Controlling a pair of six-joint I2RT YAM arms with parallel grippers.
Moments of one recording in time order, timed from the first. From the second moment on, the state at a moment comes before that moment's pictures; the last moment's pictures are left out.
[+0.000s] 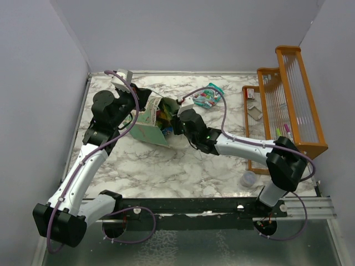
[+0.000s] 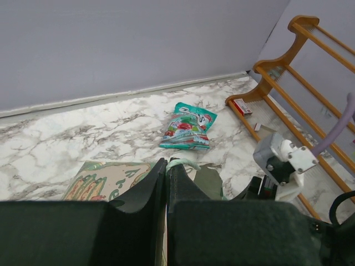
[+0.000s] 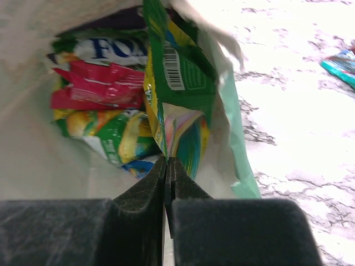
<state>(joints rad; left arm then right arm) -0.30 1.04 1.02 0.03 0.23 -0.25 0.94 1.69 1.12 0.20 0.40 0.36</state>
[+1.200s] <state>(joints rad) -0.30 1.06 1.02 0.03 0.20 -0.25 0.94 1.10 1.02 0.02 0.35 0.29</state>
